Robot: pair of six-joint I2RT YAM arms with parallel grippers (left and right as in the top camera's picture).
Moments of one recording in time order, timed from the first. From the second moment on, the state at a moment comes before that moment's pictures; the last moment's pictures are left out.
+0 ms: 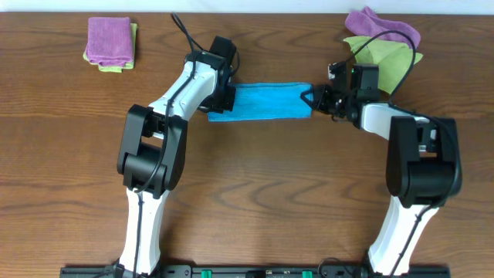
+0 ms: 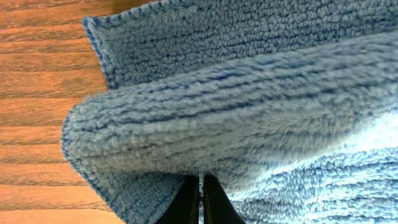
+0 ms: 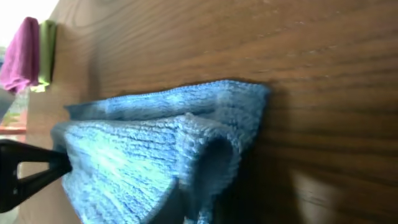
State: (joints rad) left arm -0.35 2.31 1.81 -0.96 0.01 -0.17; right arm 0.02 2.14 1.16 0.10 -0.68 0.45
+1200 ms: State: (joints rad) left arm -0.42 2.31 1.80 -0.98 0.26 -0.23; right arm 0.22 1.86 1.16 -0.22 -0.26 0.38
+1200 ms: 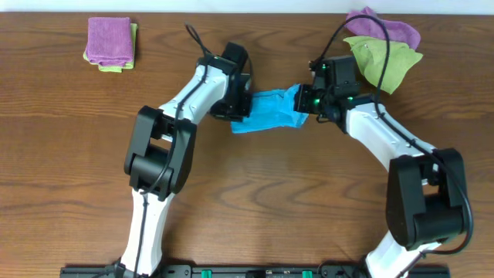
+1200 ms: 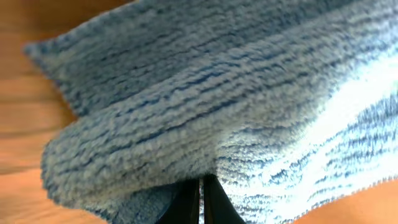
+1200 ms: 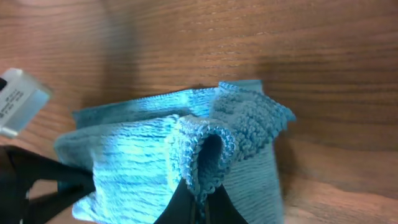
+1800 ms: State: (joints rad) left arm -0.43 2.10 1.78 -0.96 0.19 -0.23; right arm 0.23 1.86 1.16 -0.24 -0.19 0.31
